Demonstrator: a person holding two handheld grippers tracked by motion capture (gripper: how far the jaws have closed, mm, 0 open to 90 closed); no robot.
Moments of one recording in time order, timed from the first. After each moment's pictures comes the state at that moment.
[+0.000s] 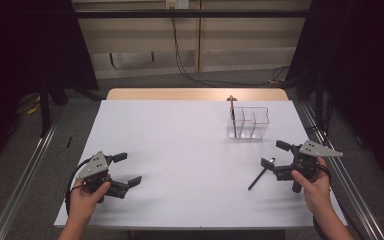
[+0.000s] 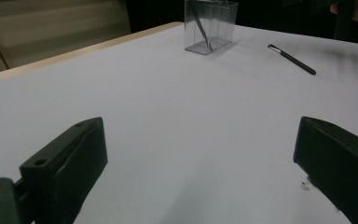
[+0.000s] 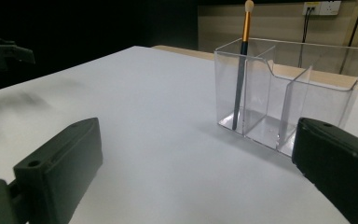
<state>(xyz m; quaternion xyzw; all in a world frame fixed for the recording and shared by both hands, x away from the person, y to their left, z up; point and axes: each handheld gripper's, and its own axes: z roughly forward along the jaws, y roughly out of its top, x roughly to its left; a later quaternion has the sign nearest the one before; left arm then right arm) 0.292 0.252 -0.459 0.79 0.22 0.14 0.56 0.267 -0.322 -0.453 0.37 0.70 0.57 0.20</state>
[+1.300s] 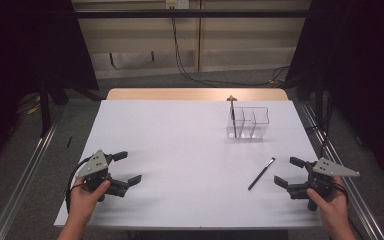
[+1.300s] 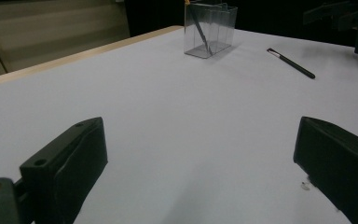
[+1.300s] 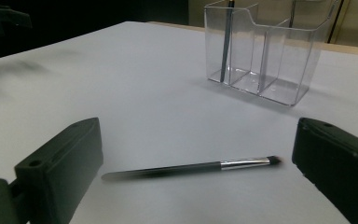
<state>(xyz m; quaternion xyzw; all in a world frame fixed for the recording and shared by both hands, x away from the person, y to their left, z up) 0.296 0.252 -0.459 0.78 0.22 0.14 0.57 0.222 -0.350 -0.470 0.39 0.71 0.54 0.21</state>
